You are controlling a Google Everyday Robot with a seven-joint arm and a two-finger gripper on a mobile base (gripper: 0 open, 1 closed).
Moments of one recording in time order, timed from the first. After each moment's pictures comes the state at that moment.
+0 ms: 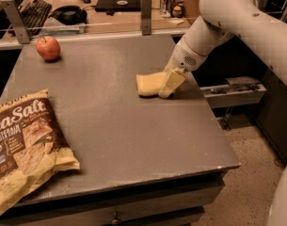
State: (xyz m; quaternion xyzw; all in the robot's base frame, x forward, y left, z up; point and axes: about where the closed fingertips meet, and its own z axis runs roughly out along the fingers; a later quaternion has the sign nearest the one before) arm 0.637 -0.085 0.831 -0.62 0.75 0.11 0.21
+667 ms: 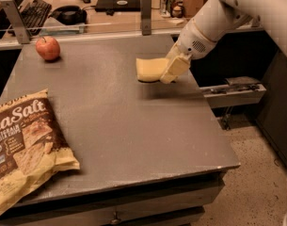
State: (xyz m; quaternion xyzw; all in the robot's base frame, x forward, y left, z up) arm 0.618 -0.076 0.886 -0.62 0.73 0.15 0.24
